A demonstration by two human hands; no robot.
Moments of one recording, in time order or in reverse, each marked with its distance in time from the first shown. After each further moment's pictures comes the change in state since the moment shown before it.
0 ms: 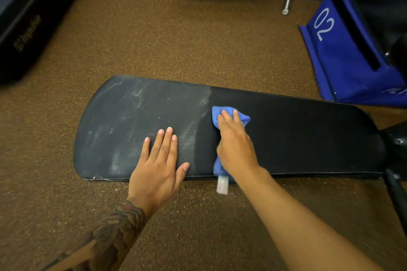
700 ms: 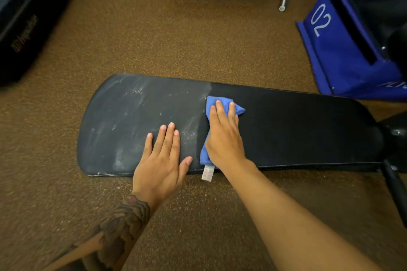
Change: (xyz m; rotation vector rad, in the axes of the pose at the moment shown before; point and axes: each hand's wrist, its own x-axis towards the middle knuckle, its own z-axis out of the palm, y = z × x) left_hand 0.001 0.001 -0.001 0.020 -0.011 -0.004; right_hand 0.003 -0.018 0.010 -0.080 -0.054 0.019
